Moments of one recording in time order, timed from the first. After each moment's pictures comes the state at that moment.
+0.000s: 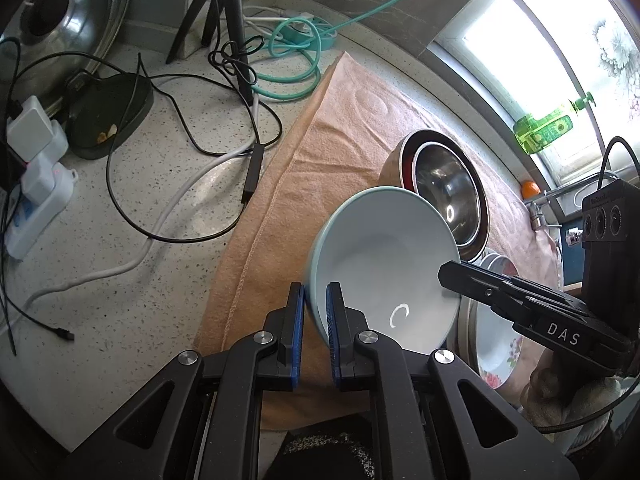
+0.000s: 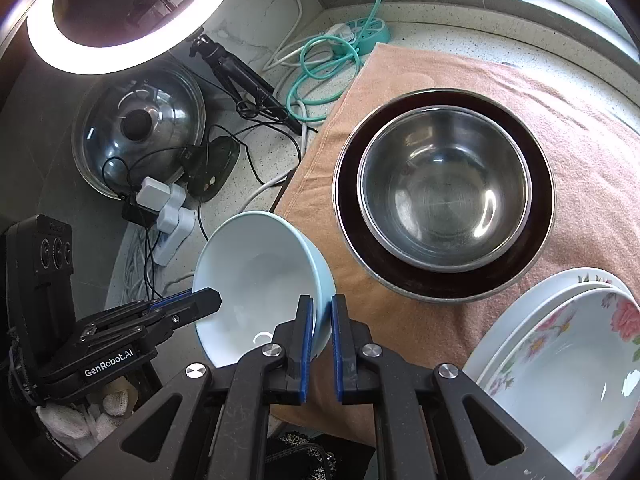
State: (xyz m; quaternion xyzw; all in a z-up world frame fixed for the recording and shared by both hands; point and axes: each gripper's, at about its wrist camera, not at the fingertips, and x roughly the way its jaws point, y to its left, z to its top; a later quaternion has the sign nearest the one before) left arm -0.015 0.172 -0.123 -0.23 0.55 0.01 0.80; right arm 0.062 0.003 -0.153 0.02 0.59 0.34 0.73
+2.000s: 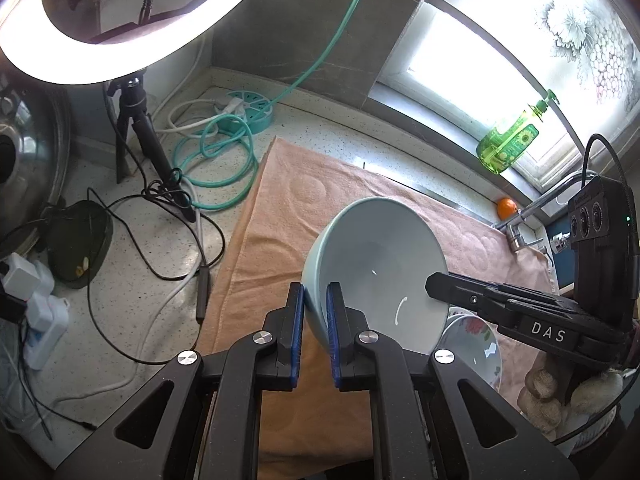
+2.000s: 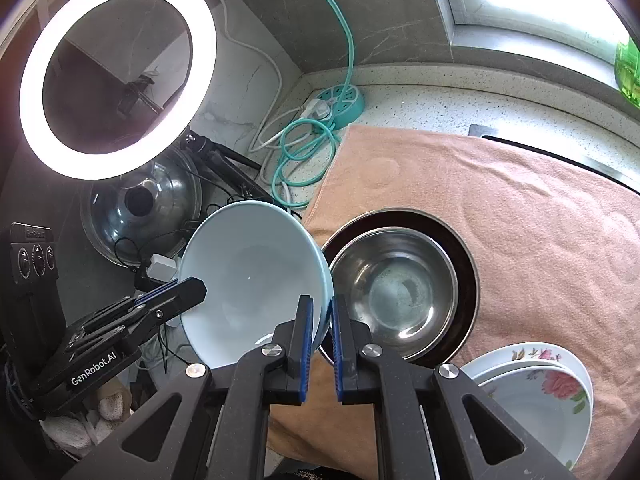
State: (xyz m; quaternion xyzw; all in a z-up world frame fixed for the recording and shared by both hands) left arm 0.055 0.141 -0.063 -0.16 0.50 -0.03 0.85; right arm 0.121 -0.030 -0.102 0.06 0.55 0.32 0.77
